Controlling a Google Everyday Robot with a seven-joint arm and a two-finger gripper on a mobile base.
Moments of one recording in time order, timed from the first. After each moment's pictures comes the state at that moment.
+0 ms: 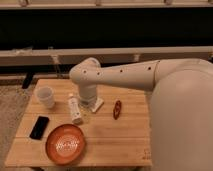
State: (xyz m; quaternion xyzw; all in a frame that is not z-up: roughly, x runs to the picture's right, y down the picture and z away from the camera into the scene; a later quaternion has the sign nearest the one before) arm -0.084 0.123 0.720 -0.39 0.03 0.11 0.91
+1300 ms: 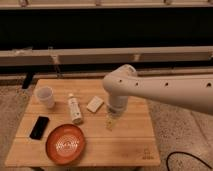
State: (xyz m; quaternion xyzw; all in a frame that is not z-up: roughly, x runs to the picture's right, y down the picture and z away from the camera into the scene) arm 0.040 0.140 0.685 -0.36 0.08 0.25 0.89
